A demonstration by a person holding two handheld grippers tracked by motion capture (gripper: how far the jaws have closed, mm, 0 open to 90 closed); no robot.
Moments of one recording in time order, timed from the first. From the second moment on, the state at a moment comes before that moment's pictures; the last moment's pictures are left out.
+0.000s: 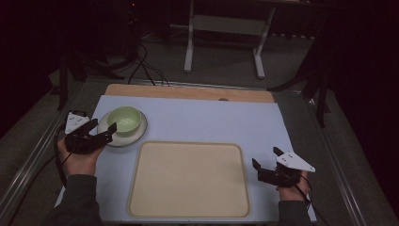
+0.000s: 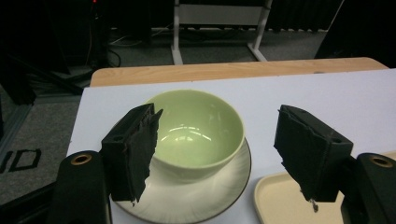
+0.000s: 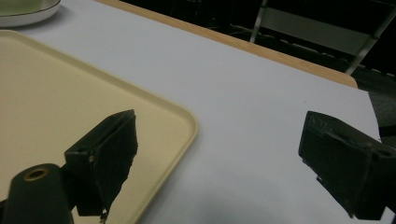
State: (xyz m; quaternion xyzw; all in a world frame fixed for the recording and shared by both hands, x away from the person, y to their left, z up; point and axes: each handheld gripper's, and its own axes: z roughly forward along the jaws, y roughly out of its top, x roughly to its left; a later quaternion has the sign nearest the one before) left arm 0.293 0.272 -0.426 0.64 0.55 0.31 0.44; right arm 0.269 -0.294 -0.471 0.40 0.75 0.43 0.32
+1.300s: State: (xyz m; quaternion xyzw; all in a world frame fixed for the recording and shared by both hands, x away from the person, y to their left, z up) left arm 0.350 0.272 -0.448 0.63 0.58 0.30 0.41; right arm 0.269 -0.295 -0.471 0.39 0.74 0.43 0.32
